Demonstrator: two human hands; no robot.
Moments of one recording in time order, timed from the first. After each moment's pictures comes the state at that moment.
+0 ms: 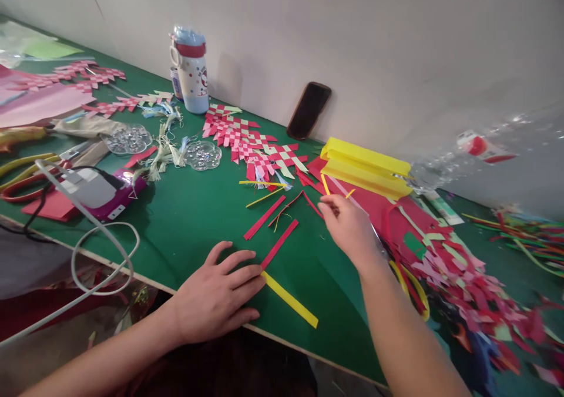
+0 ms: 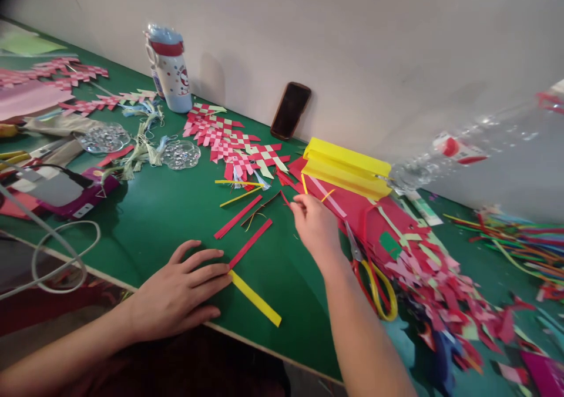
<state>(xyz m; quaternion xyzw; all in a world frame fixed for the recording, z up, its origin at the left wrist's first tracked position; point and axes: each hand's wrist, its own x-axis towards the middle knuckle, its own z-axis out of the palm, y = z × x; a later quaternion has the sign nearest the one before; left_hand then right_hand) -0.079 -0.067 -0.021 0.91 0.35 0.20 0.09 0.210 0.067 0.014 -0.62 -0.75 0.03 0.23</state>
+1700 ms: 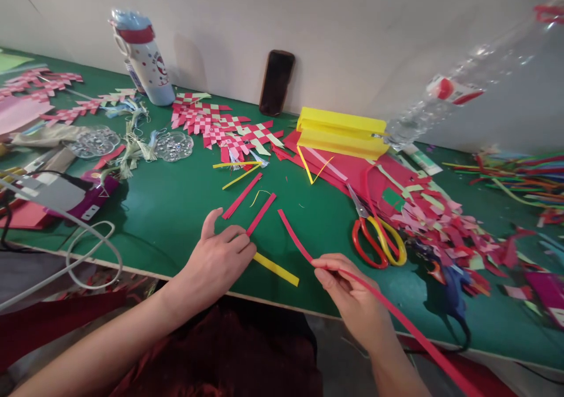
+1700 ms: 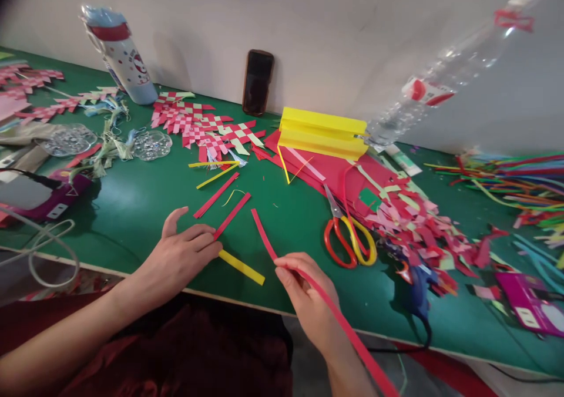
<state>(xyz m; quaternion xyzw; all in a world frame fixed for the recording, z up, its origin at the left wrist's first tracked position) -0.039 -0.058 0.006 0.91 0.37 0.17 -0.01 0.218 -0.115 0.004 -0.61 -0.61 0.31 0.41</state>
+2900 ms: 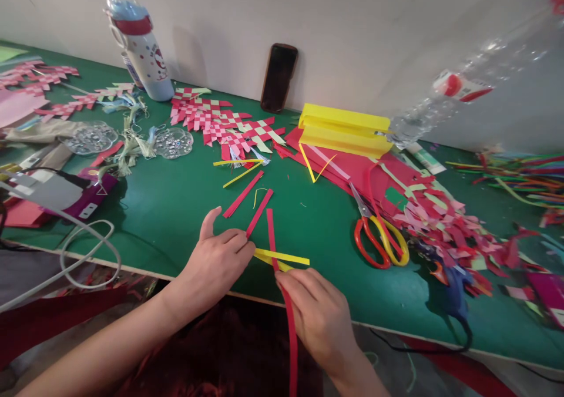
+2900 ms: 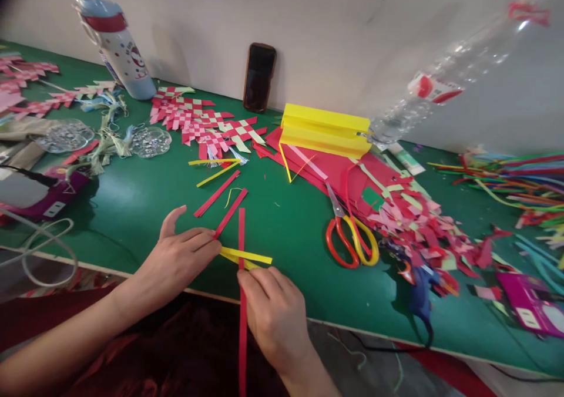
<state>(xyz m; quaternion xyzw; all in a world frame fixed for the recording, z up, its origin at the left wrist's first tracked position) -0.040 -0.061 0.003 0.90 0.38 0.18 0.02 0.173 -0.128 -0.004 -0.49 -0.83 0.02 0.27</state>
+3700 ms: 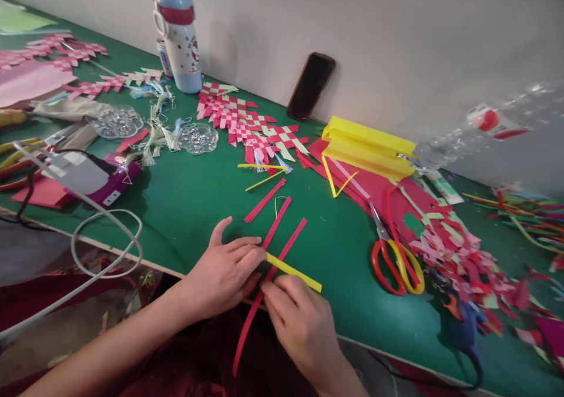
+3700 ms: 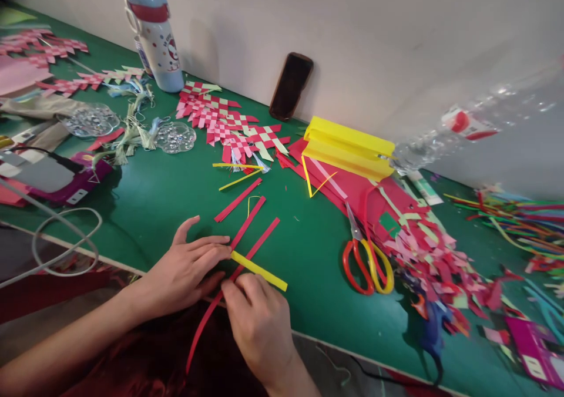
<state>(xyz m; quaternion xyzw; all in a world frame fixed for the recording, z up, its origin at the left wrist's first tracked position) -0.067 -0.067 -0.021 0.86 0.38 0.28 0.18 0.127 -0.111 -0.003 -0.46 -0.85 0.03 0.24</state>
